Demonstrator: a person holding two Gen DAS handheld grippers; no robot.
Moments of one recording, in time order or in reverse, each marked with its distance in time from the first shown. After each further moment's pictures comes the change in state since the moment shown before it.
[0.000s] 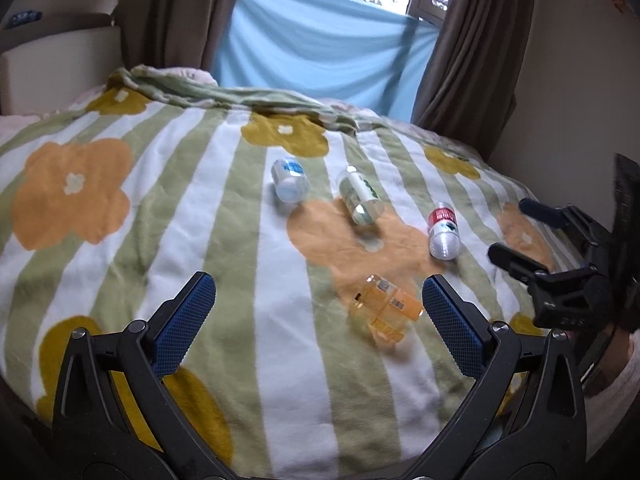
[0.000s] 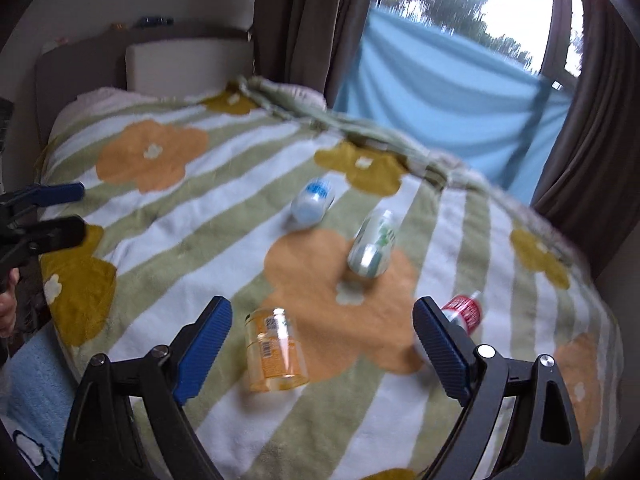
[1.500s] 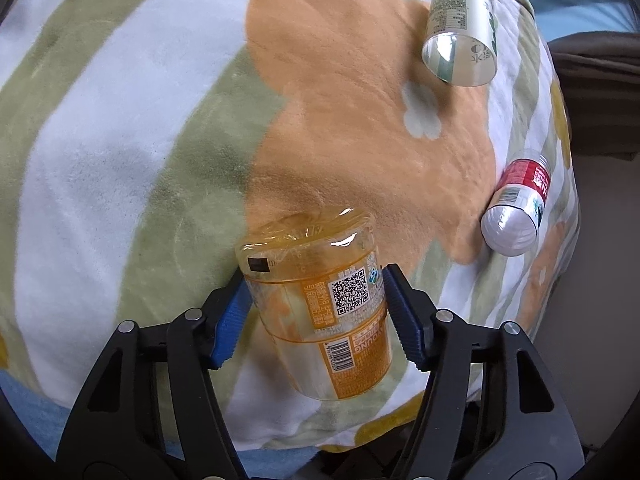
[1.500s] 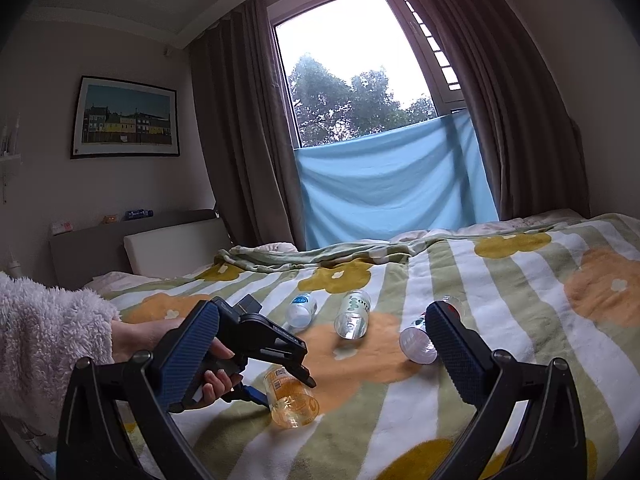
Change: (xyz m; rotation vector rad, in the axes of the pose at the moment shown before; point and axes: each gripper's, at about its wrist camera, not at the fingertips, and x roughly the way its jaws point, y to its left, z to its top) left arm 0.240 -0.035 -0.034 -0.632 0.720 0.048; right arm -0.085 -0.061 -0.101 0.466 -0.449 0.072
